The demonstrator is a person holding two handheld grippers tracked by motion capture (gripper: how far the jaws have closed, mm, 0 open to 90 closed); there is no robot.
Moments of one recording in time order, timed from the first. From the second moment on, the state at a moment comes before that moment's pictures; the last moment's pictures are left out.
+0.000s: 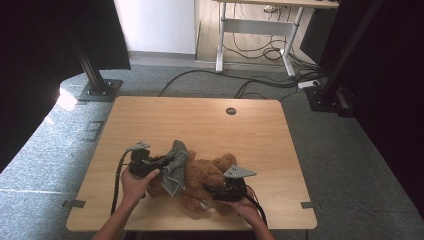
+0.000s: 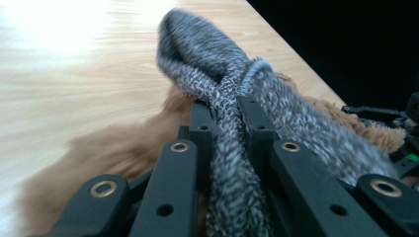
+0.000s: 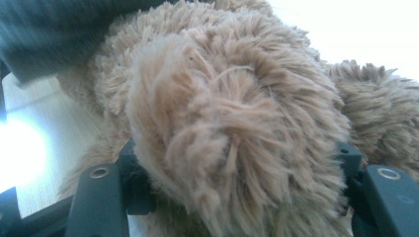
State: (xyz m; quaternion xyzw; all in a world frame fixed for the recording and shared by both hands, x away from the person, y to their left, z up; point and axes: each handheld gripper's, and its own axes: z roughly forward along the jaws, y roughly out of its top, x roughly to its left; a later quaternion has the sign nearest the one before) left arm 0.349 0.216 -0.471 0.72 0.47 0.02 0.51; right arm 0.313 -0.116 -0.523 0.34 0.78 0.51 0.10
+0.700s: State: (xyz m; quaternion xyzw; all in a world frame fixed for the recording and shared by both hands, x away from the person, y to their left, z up) left arm 0.313 0.277 -0.495 0.70 0.49 0.02 0.52; right arm 0.313 -0.120 -0.525 0.35 0.77 0.53 0.08
